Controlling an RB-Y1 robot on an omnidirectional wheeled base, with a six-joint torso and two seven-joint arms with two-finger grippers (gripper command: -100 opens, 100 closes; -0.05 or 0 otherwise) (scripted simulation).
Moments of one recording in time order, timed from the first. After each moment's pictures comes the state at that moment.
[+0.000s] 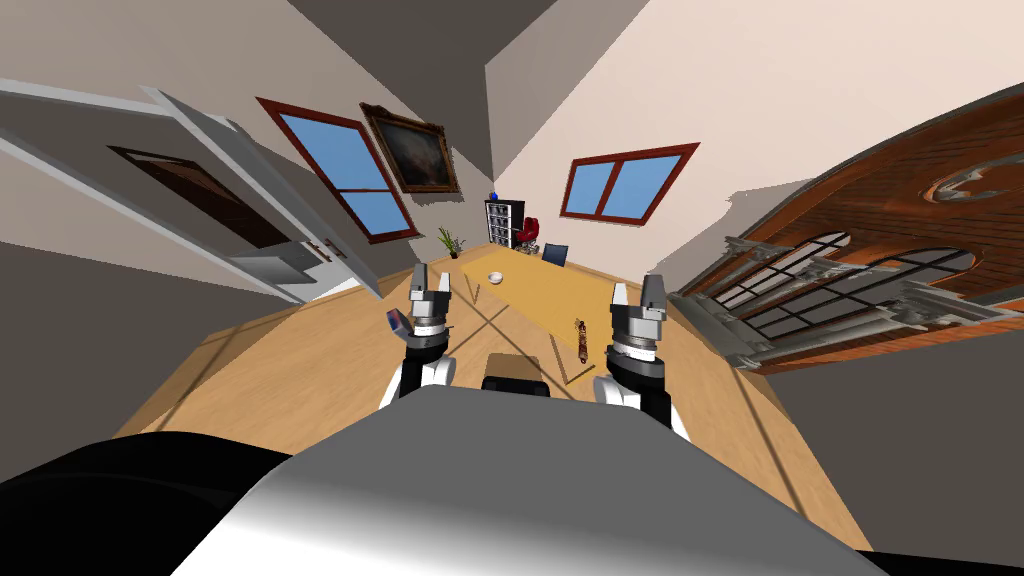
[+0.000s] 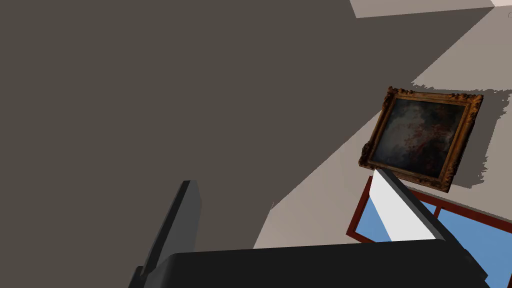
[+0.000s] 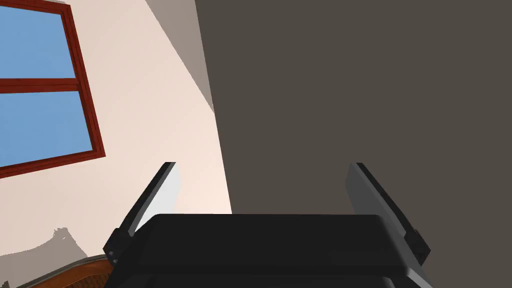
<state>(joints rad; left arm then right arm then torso) 0.51 0.00 -0.07 -2.27 -0.10 -0.57 0.02 0.55 -0.03 0.04 -2.30 0.06 -0.58 0.14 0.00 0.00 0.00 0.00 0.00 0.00</state>
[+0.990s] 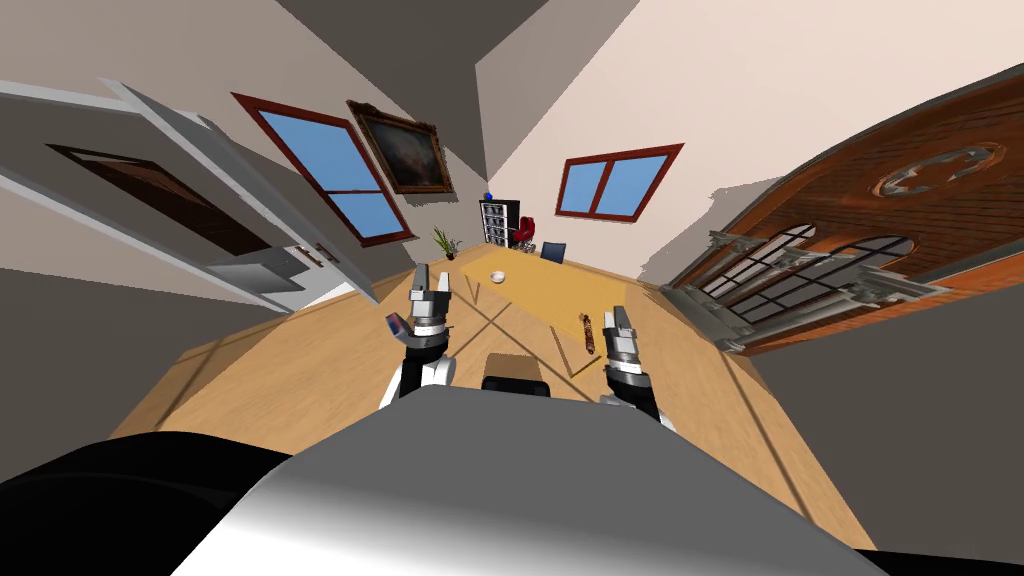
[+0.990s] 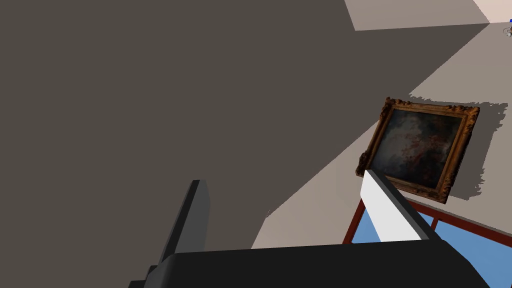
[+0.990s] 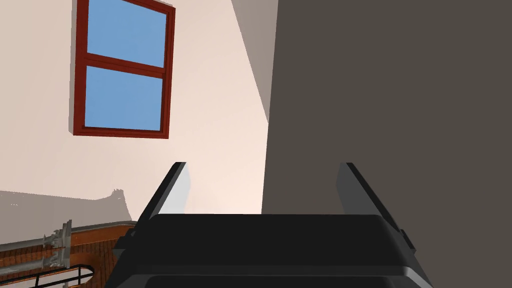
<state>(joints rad) 0.51 0.00 -0.07 -2.27 -0.10 -0.57 0.02 0.58 -0.14 -0.01 -2.00 0.00 -0.64 0.18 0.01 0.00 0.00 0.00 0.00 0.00</state>
